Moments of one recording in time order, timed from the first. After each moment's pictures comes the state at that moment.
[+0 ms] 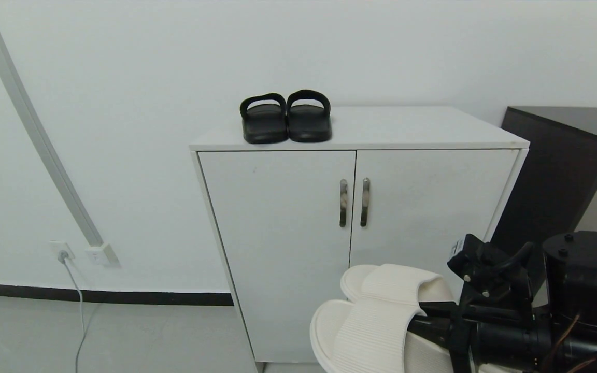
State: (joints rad) left arm 0.00 0.00 0.00 0.00 0.02 -0.01; right arm 0.74 1.49 -0.48 -0.64 0.24 -0.03
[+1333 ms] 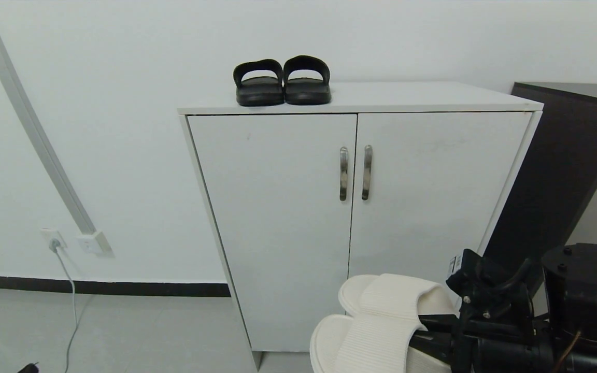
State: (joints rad) left arm 0.00 0.43 -0.27 -0.09 -0.21 -0.05; right arm 0.76 1.49 -0.44 -0.66 0.24 -0.07
